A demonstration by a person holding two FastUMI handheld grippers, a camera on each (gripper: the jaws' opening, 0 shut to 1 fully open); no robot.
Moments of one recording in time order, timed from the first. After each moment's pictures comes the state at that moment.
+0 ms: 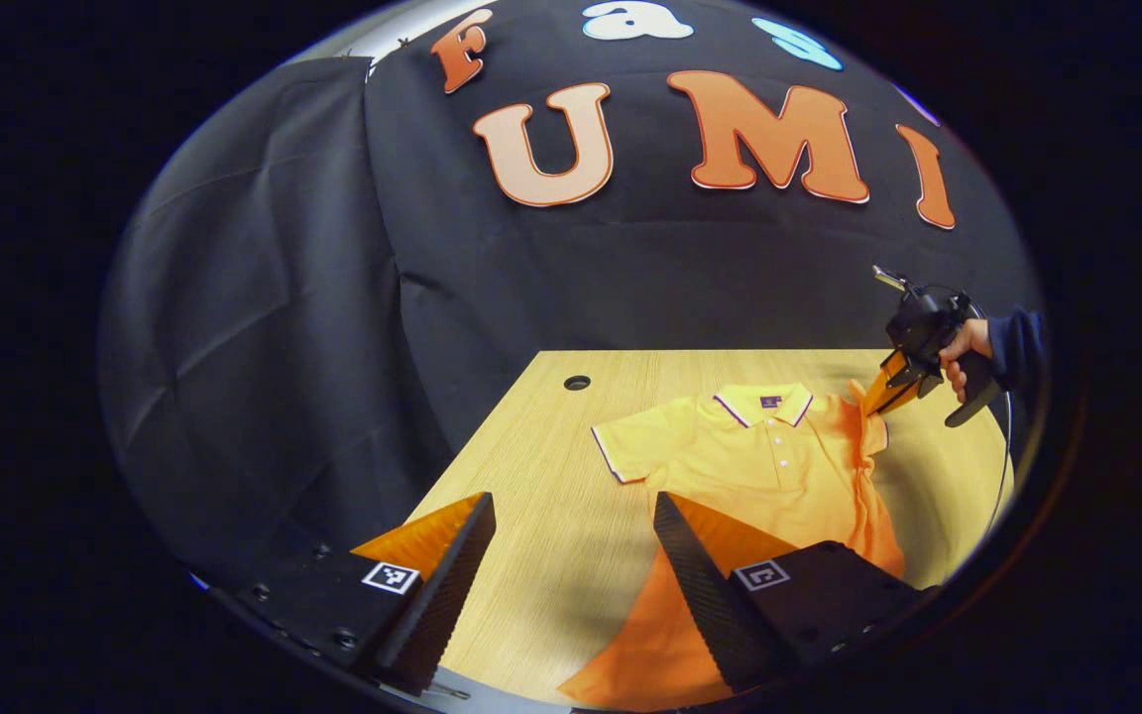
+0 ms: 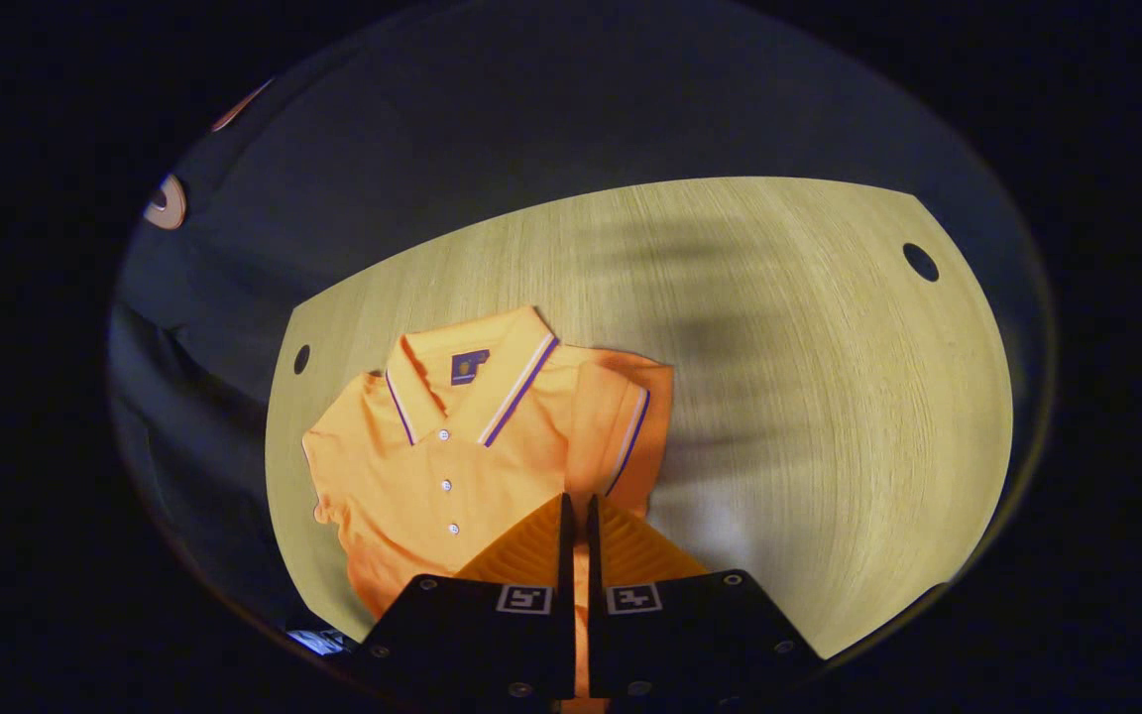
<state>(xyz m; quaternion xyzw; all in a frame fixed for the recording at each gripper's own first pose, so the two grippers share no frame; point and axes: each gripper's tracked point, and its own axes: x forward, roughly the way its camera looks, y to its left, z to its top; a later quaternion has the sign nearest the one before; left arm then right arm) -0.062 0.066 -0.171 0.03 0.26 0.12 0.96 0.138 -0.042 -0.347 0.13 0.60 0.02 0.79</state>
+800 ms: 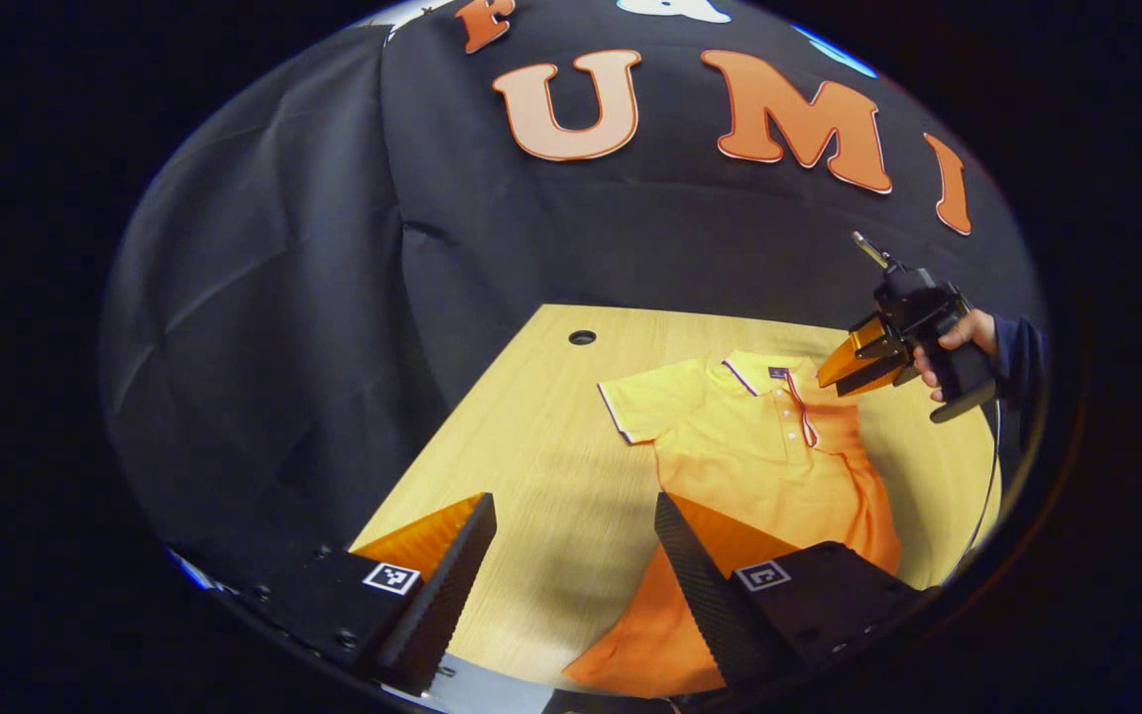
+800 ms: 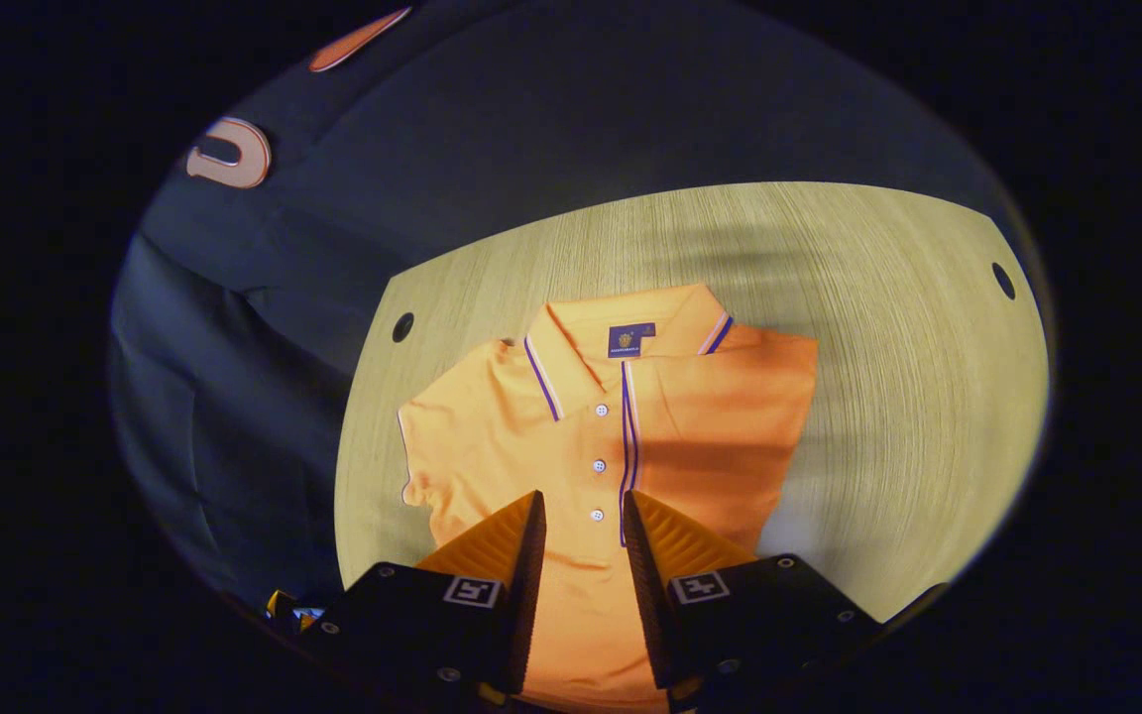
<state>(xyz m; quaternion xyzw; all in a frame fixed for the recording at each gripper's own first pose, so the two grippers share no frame) -0.055 0.097 -0.213 -0.02 0.33 0.11 0.94 0.131 0.062 -0.305 0.21 0.56 0.13 0.79</state>
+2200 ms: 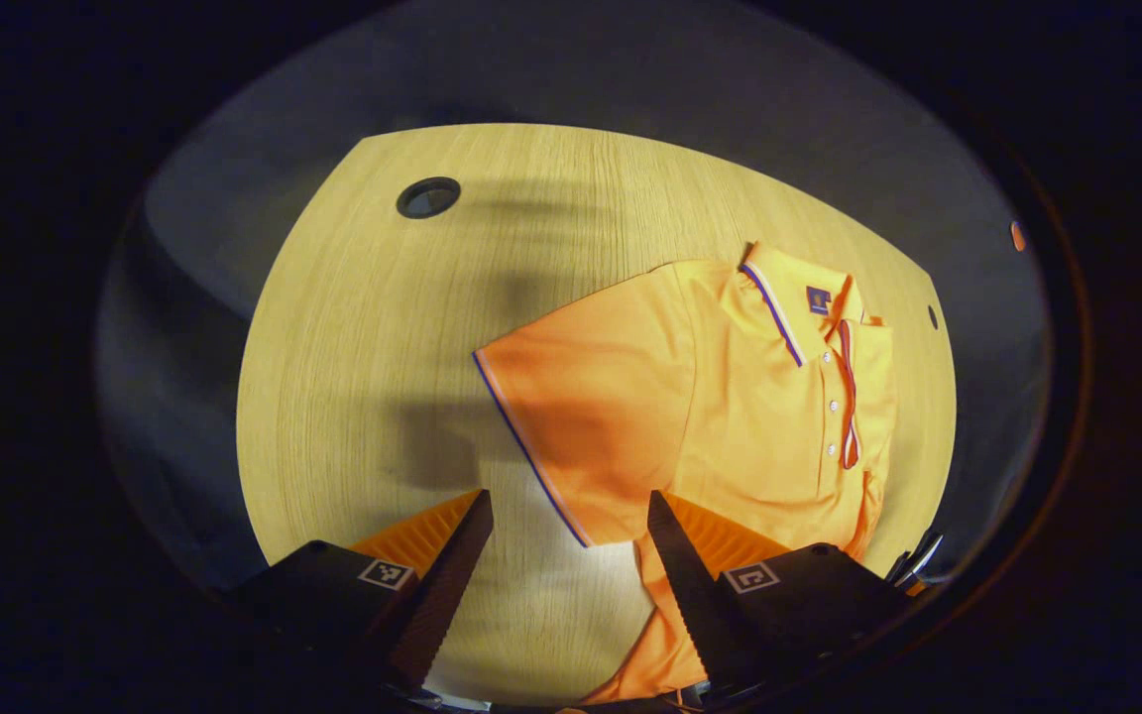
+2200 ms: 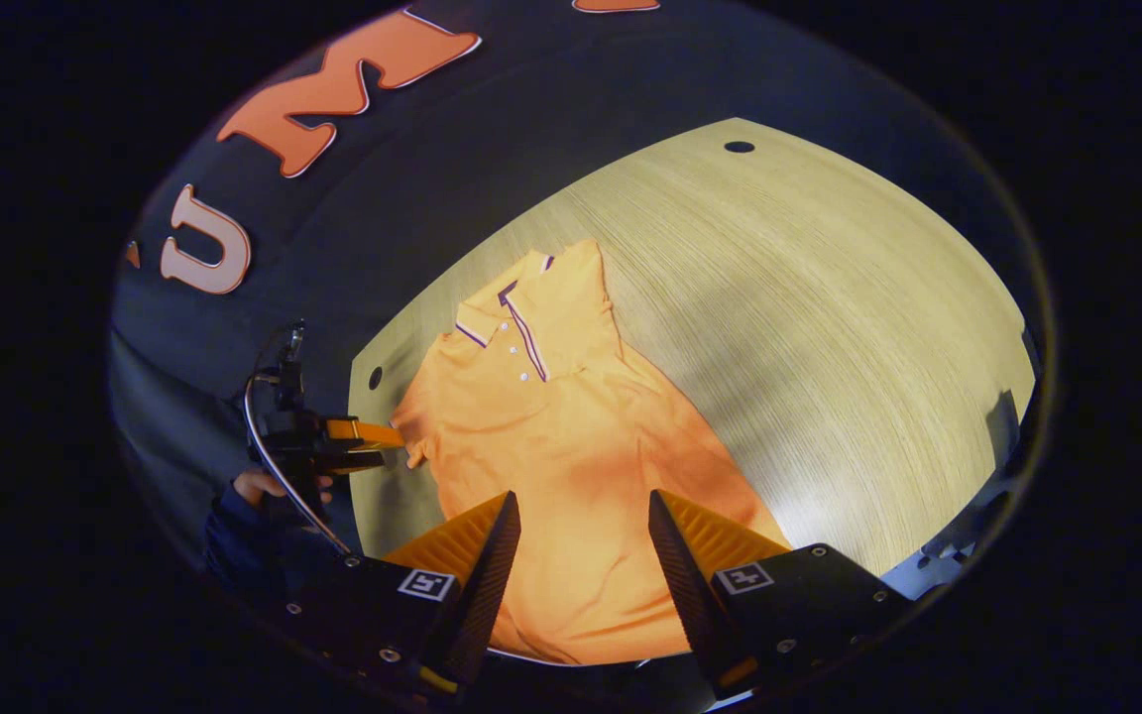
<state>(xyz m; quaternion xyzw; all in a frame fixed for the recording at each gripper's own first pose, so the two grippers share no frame) 0.177 0.080 -0.372 -0.05 0.63 -0.07 0.77 -0.094 0.019 -0.259 0.31 0.52 -0.10 0.79</state>
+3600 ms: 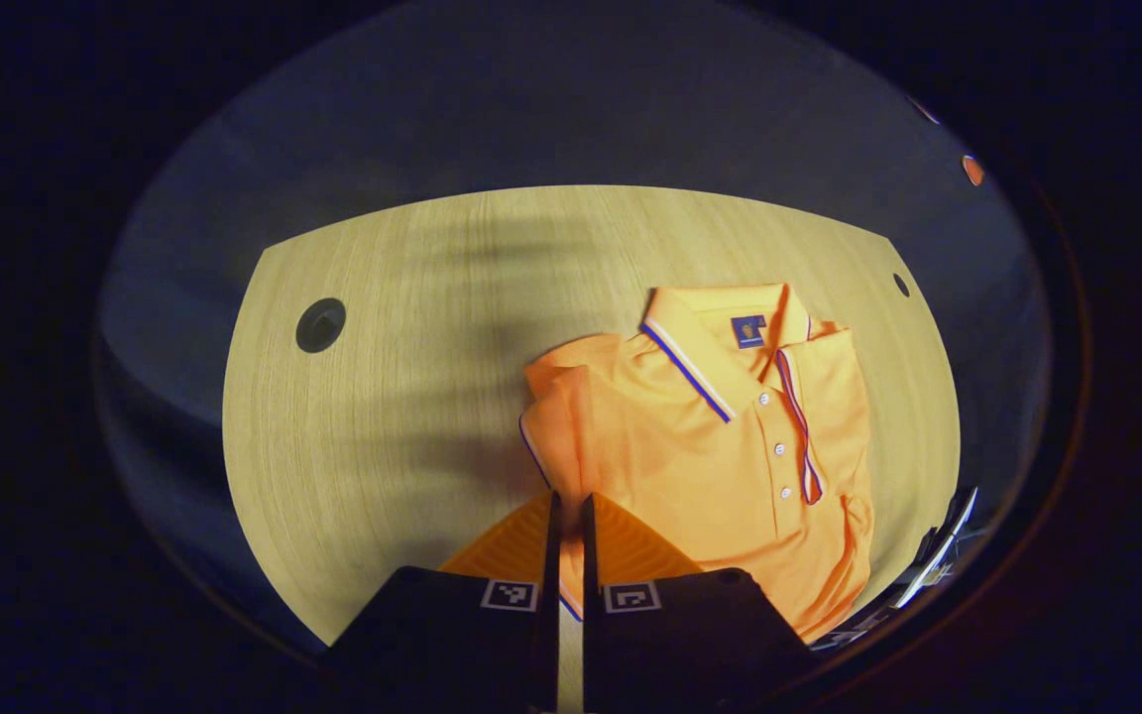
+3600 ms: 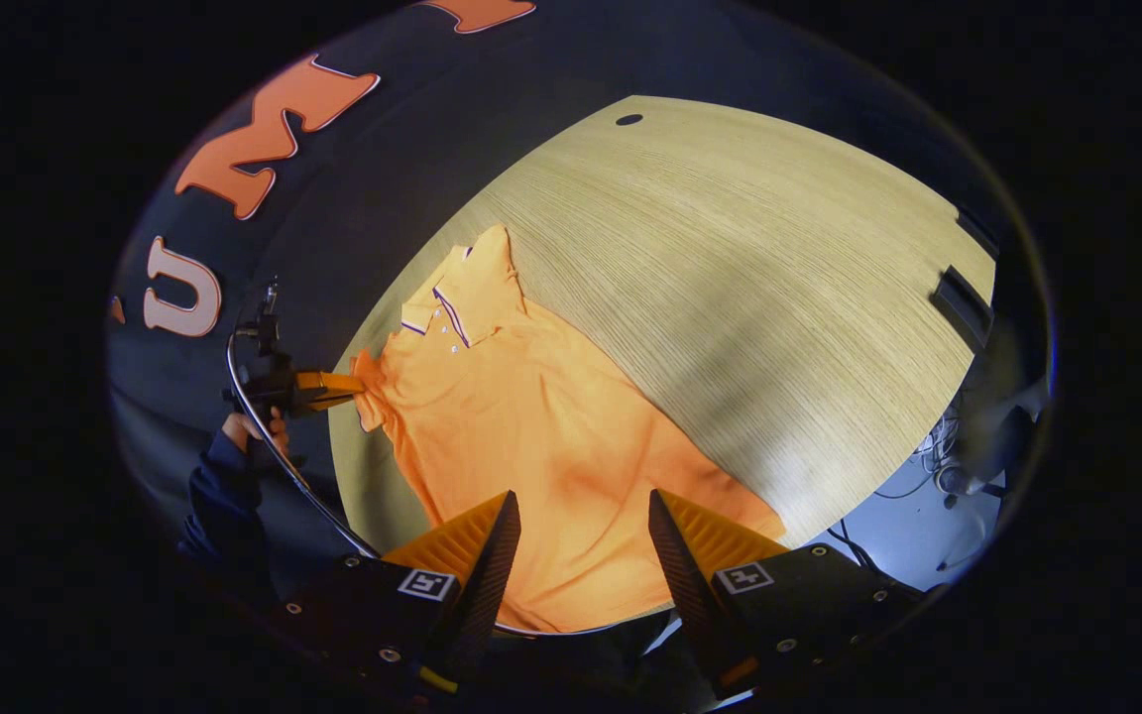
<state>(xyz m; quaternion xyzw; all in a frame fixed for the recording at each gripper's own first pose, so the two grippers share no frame) 0.233 -0.004 -0.329 0.02 0.57 -0.16 0.81 -0.179 -0.004 -0.273 0.36 0.51 -0.15 0.77</state>
